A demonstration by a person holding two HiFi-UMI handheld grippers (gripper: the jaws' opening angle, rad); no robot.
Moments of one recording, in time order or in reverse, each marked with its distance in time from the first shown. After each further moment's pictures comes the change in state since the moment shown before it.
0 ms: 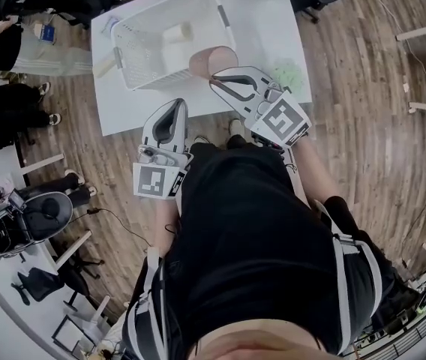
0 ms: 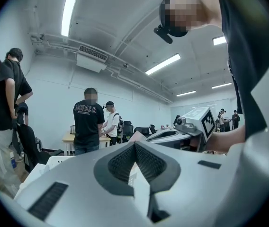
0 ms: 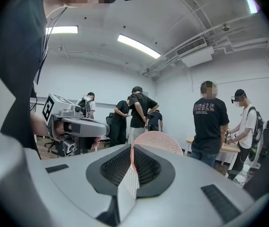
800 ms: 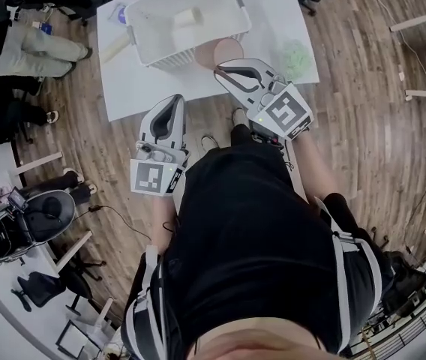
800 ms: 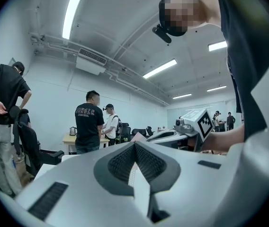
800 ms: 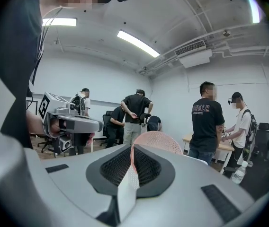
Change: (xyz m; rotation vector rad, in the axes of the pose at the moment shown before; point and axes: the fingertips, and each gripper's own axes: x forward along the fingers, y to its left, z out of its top) left arm -0.092 0.028 0.008 0.002 -0.022 -0.043; right arm 0.033 0.069 0.021 0.004 0.032 -0.084
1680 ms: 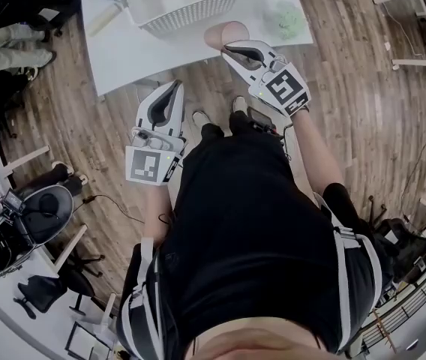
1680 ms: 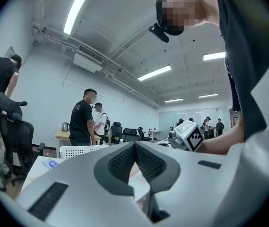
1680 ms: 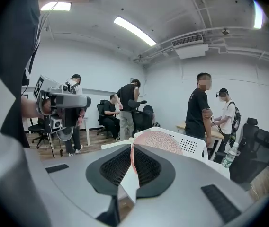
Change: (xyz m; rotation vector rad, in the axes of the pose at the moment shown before) left arm -0.079 -0.034 -0.018 -0.042 0.005 -0.114; right arm -0.021 0.066 -0.061 0.036 0.144 -0.107
